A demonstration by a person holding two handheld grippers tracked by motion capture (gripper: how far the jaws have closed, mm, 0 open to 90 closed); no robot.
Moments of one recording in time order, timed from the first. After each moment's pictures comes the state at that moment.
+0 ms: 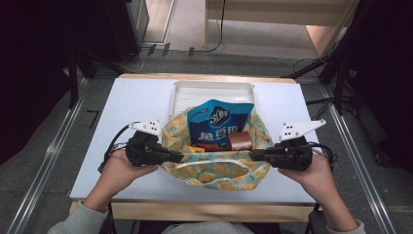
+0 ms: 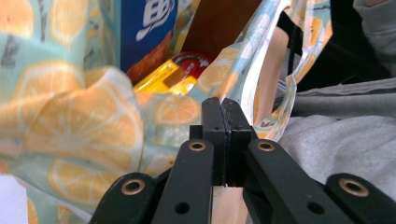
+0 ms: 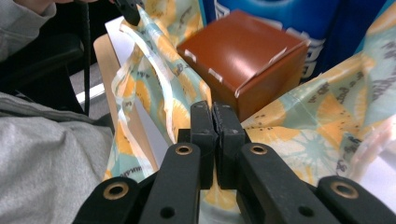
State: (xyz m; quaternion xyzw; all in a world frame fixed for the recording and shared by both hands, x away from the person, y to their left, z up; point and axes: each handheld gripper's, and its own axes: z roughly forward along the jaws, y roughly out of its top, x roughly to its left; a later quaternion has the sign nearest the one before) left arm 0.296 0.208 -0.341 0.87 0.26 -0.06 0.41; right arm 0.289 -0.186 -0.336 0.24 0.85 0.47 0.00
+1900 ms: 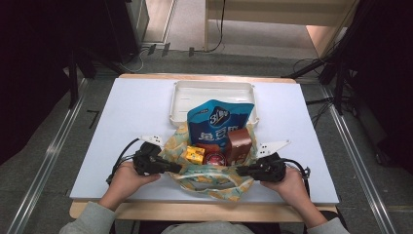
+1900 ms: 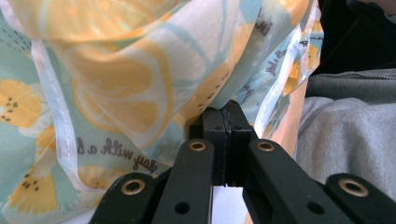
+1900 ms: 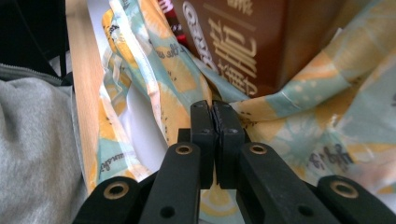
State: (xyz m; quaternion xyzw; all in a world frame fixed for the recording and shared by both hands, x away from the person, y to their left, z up) left arm 0.312 0.221 -0.429 0.86 0.32 -0.11 0.38; right arm 0.304 -0.164 -0.448 0.24 0.87 0.43 -0.04
